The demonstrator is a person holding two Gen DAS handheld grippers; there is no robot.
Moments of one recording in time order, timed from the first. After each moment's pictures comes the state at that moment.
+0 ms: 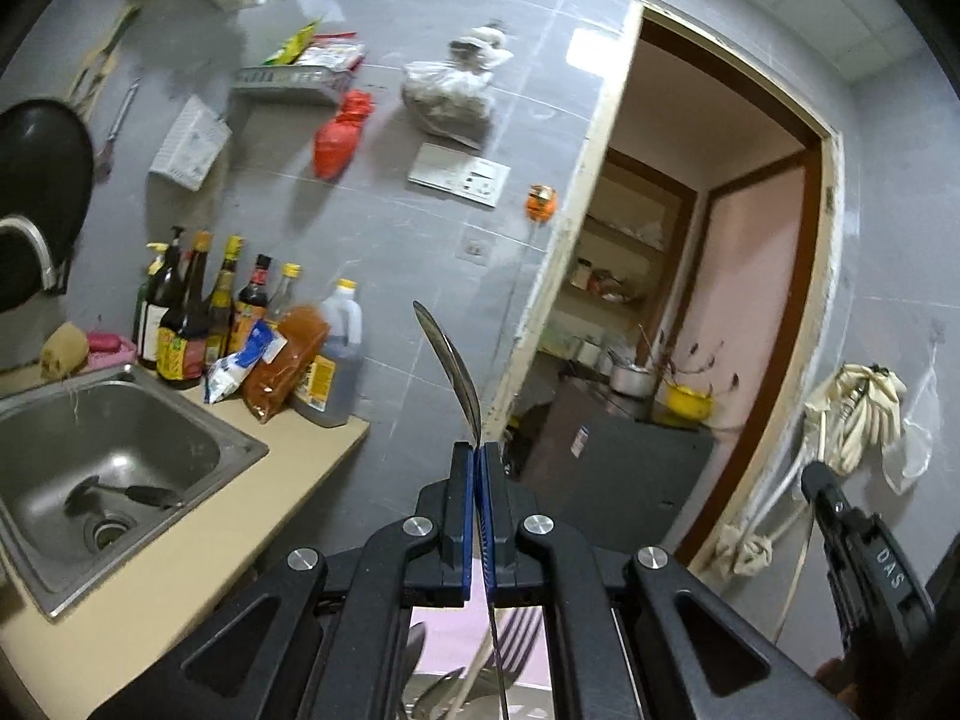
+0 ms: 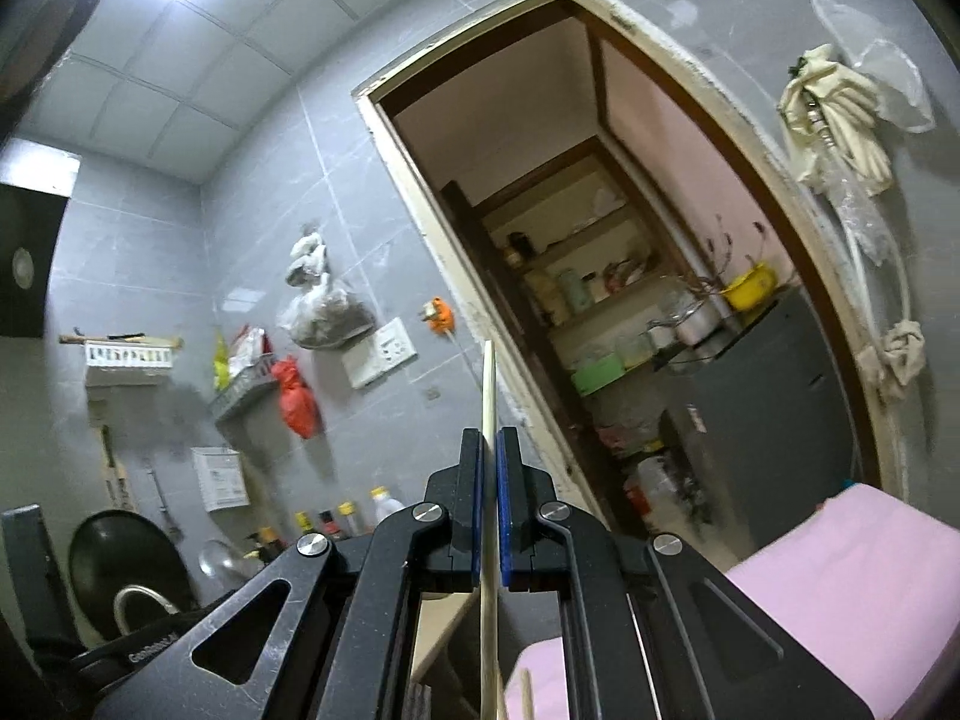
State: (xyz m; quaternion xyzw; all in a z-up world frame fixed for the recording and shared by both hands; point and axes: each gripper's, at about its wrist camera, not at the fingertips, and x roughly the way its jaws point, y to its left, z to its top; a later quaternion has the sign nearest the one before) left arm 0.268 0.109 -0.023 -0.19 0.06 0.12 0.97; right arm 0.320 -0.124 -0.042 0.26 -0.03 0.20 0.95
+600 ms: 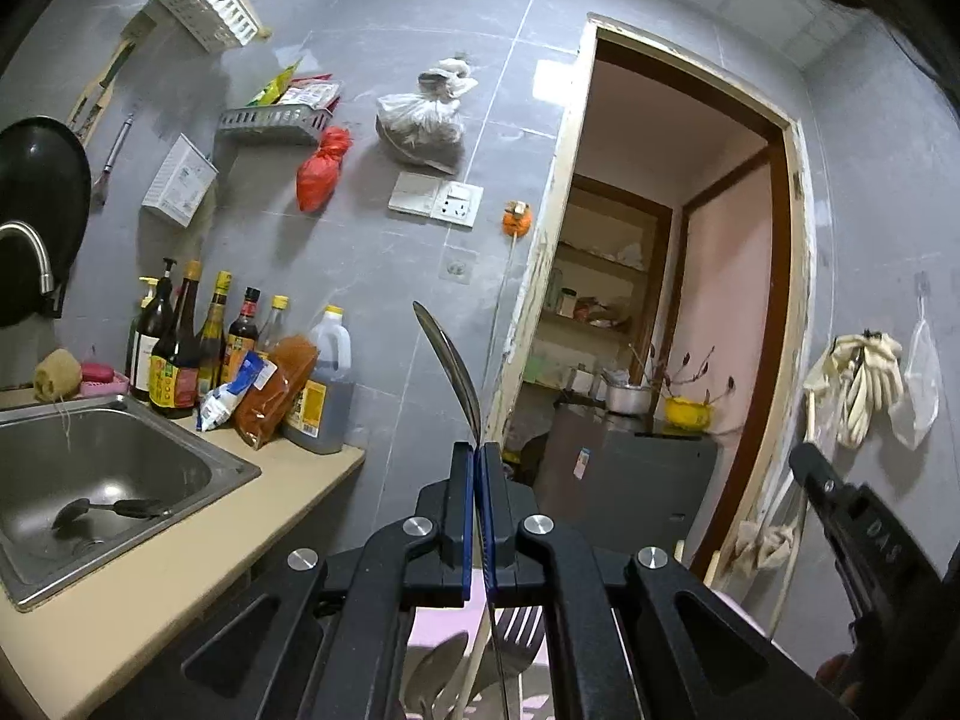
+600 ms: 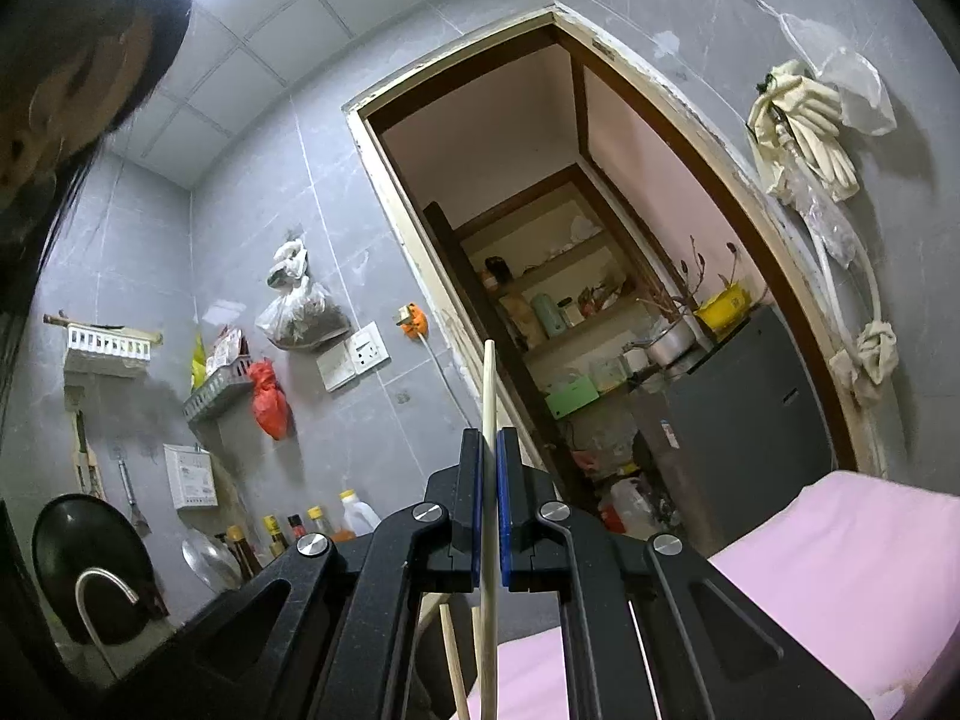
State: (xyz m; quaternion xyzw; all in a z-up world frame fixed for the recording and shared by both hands) left arm 0.269 0.082 -0.074 -0.13 0.00 0.12 0.98; right arm 0.315 -0.118 -0.082 0.26 -0.06 0.16 0.95
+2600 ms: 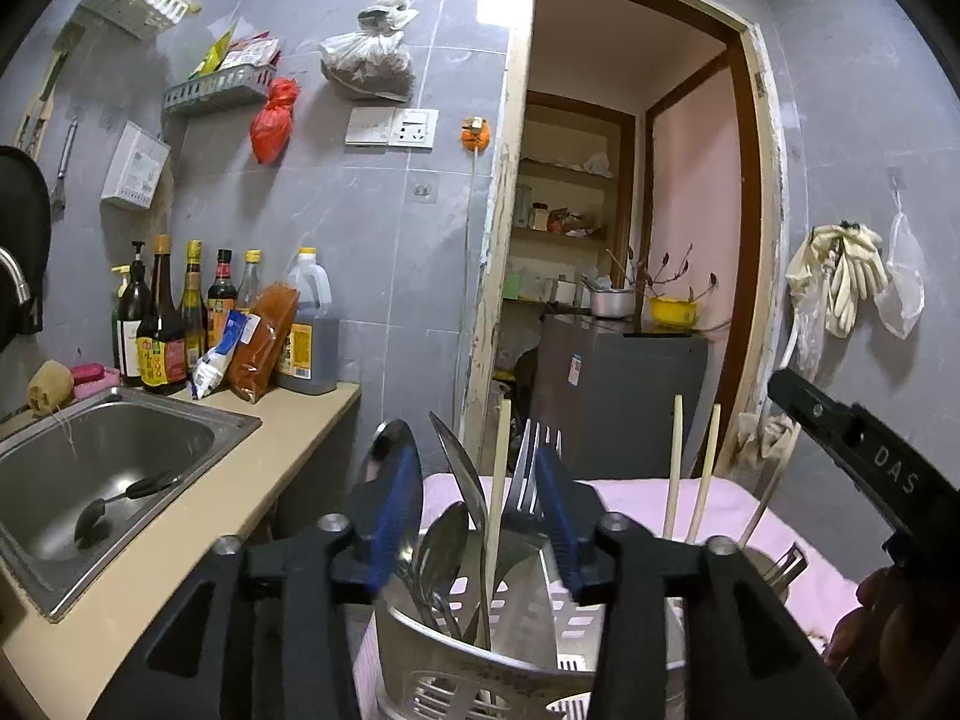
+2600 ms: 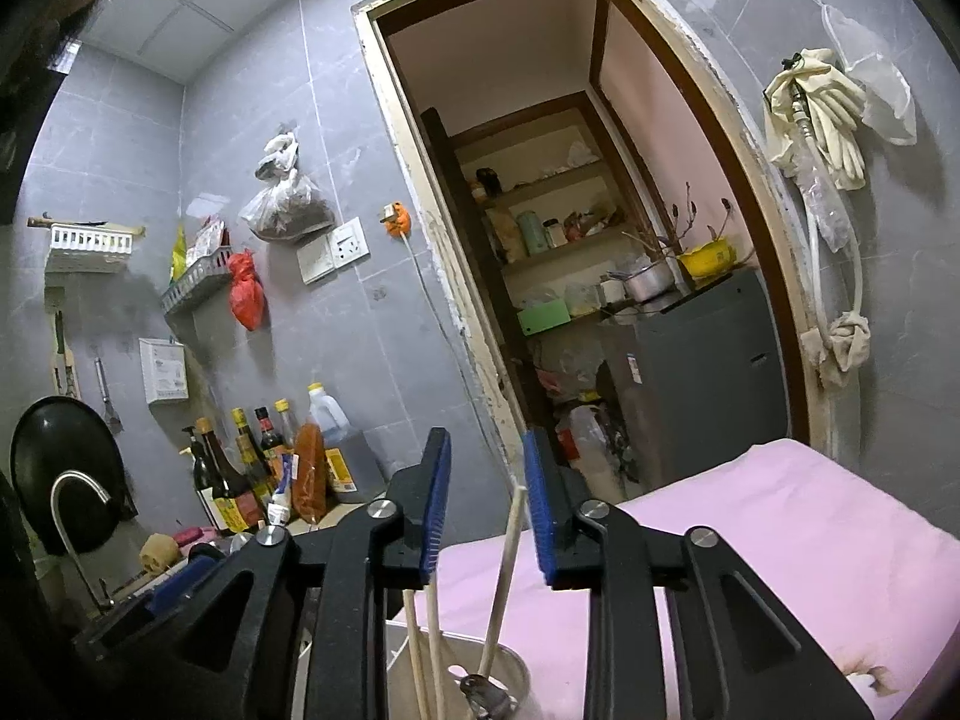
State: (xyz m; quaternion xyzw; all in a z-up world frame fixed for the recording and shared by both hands) left arm 0.261 0.077 -0.090 -0.08 0.10 0.08 0.99; right arm 0.303 -0.122 -0.089 0.17 0.06 0.15 0.97
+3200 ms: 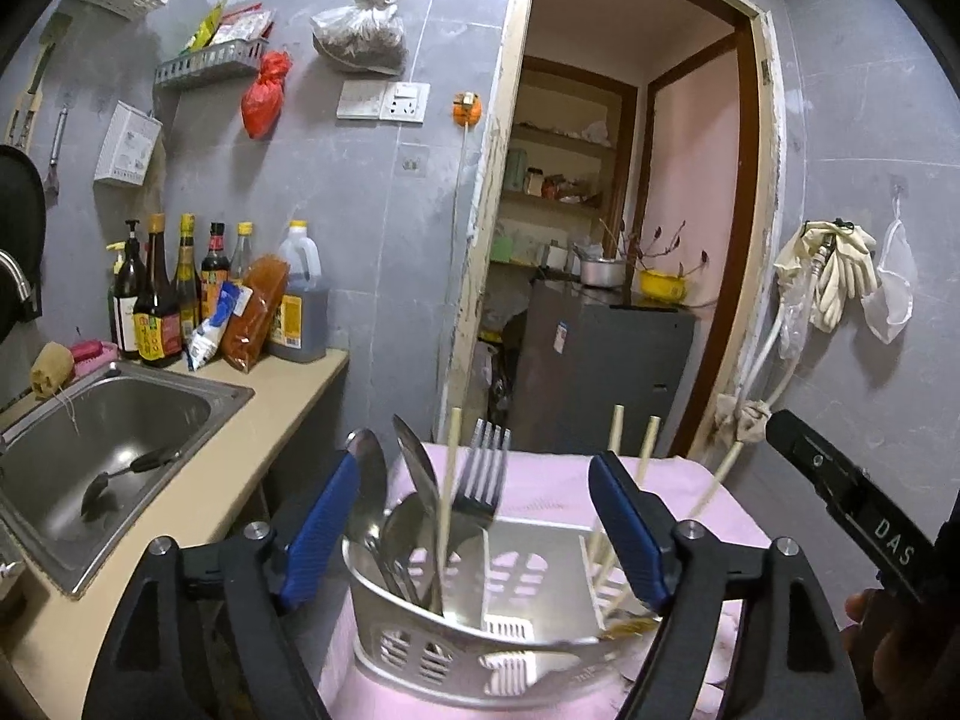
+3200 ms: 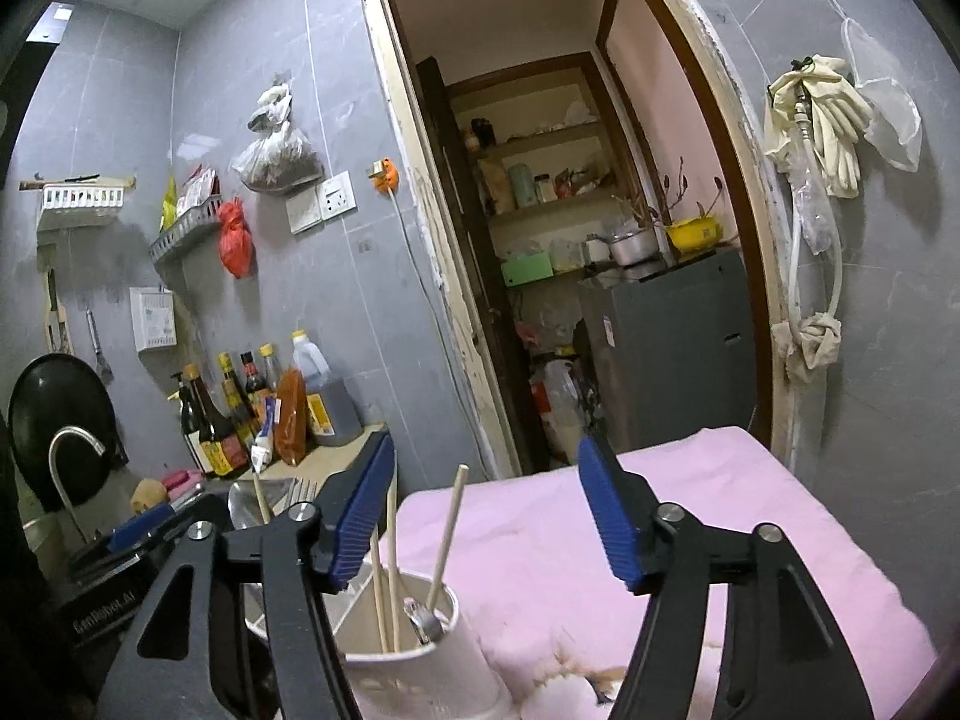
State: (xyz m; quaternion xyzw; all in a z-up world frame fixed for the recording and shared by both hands) left arm 0.245 0.059 -0.057 -0.10 0.16 0.07 0.98; right arm 0.277 -0.152 -0.062 0.13 0.13 0.14 0.97
